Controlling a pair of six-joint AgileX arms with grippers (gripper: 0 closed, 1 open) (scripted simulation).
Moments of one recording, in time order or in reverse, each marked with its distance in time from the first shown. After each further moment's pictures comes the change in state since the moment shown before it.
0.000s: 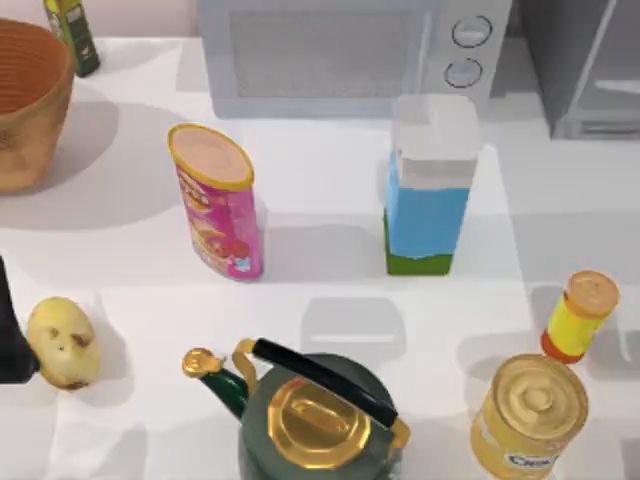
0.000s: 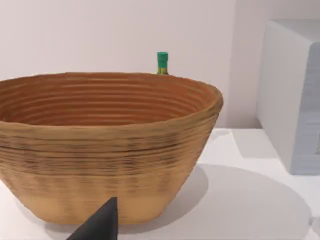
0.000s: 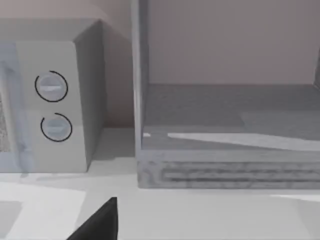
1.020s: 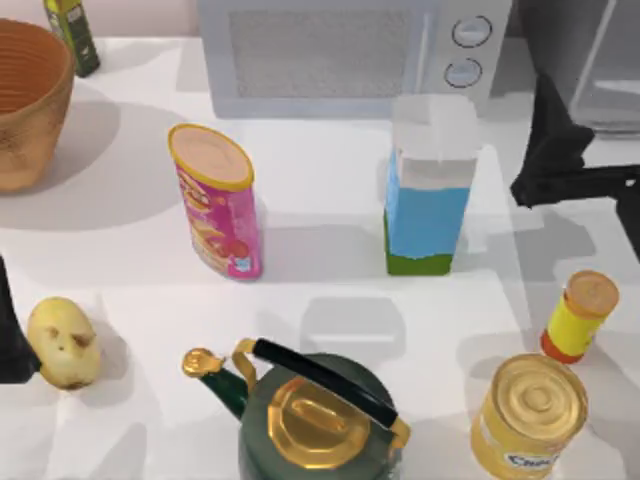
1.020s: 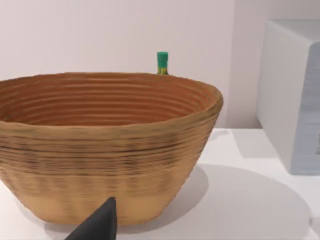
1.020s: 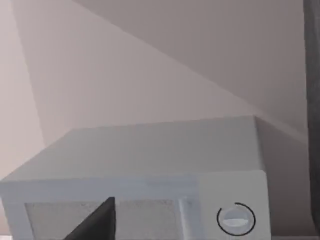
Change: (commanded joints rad) left arm 0.000 0.000 0.000 0.000 0.000 0.000; right arm 0.580 1.146 0.391 0.895 0.401 0.106
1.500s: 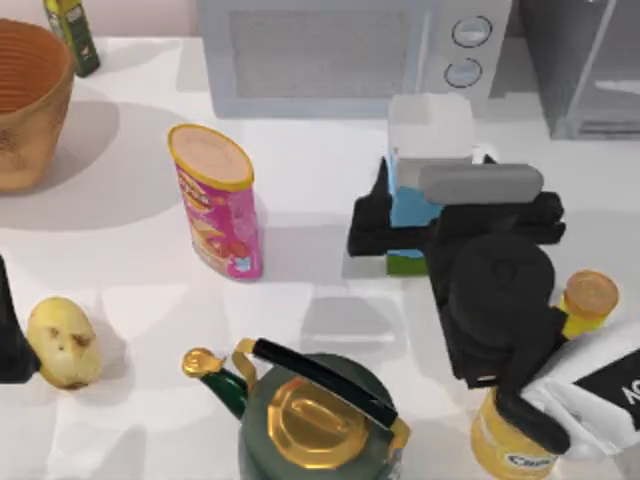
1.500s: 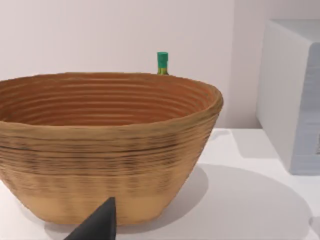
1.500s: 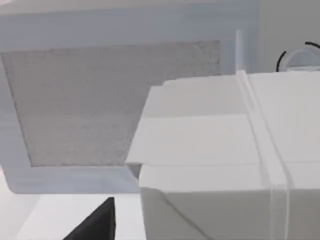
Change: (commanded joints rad) left arm 0.000 0.000 0.000 0.000 0.000 0.000; right arm 0.210 0.786 0.233 0.349 0.316 0.029
